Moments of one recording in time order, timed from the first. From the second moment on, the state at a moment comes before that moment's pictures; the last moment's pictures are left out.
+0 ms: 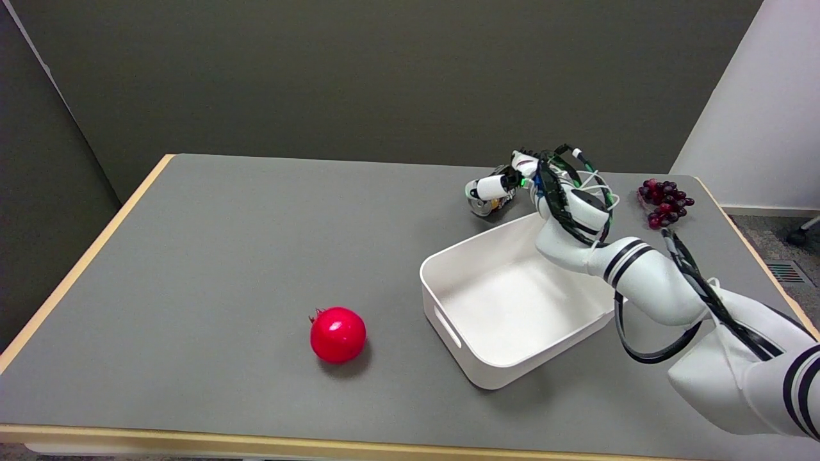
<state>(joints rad) 0.67 -1.14 -2.07 1.02 -0.41 -0.68 1.45</state>
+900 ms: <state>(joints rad) 0.64 -0.98 -2.04 1.05 -0.19 -0.42 1.24</state>
